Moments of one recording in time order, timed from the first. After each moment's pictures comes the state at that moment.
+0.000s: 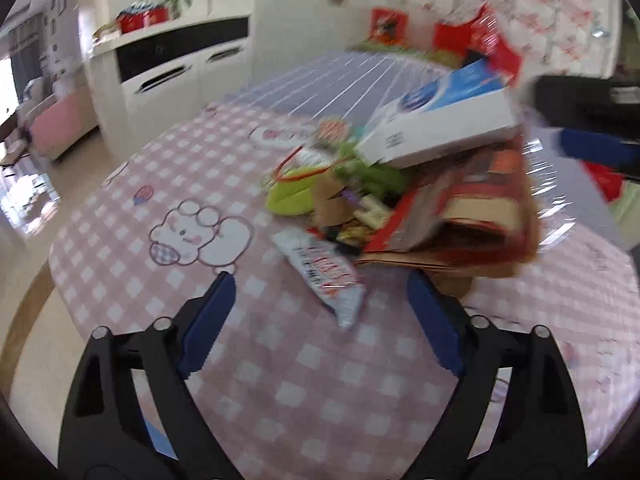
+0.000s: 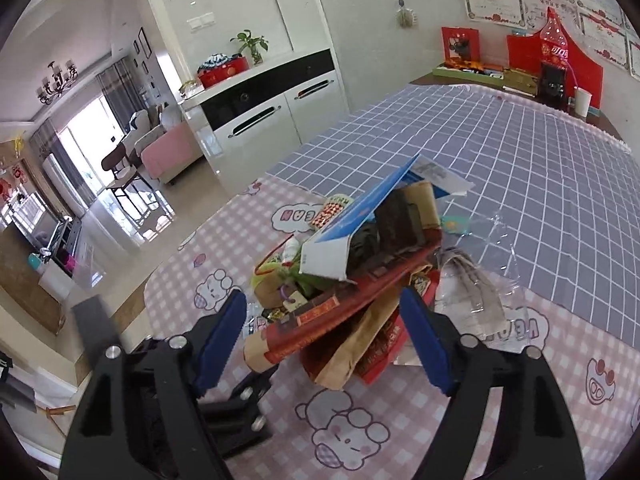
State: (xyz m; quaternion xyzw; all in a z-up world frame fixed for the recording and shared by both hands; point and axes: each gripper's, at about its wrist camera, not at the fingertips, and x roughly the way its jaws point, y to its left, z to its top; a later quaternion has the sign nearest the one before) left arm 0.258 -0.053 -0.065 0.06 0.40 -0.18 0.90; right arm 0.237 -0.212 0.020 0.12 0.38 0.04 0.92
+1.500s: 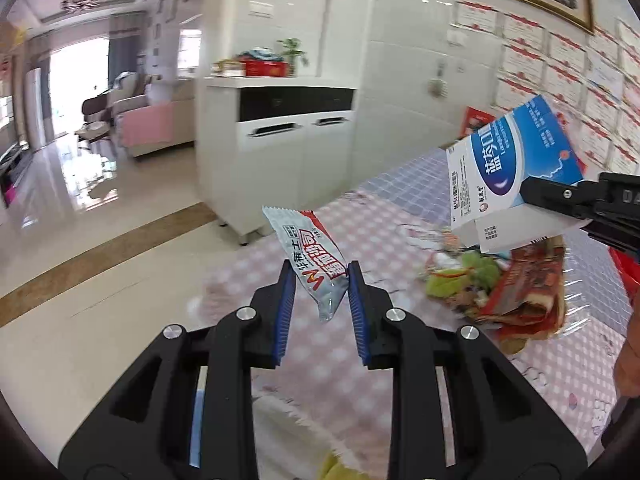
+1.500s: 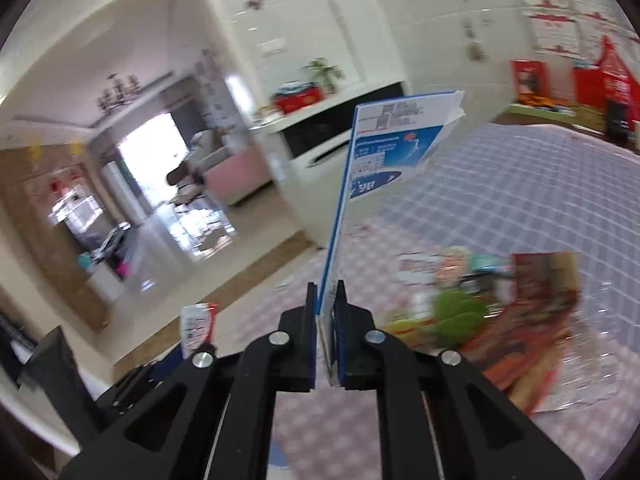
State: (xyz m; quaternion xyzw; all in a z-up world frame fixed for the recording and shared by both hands) left arm 0.208 0.095 0.013 -0.05 0.27 -0.04 0.96; right arm 0.255 -0.114 0.058 0.13 0.31 0.16 0.93
